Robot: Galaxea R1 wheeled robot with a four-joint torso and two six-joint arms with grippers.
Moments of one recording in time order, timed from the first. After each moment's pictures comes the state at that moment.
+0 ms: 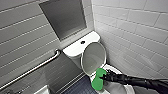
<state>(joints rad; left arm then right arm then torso) 1.45 3.00 -2.60 -0.03 0.00 0.13 -0.47 2.60 -1.73 -0.80 -0.26 1.24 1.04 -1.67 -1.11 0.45</state>
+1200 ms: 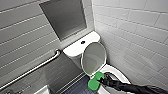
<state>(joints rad) 1.45 3.00 -2.60 -0.03 0.00 0.13 -0.59 2.81 -2.14 -0.79 -0.01 1.42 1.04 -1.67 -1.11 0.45</state>
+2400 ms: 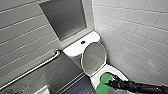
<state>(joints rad) 1.45 3.01 -2.60 -0.03 0.00 0.13 -0.55 2.44 -1.57 -0.86 -0.29 1.42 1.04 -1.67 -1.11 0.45</state>
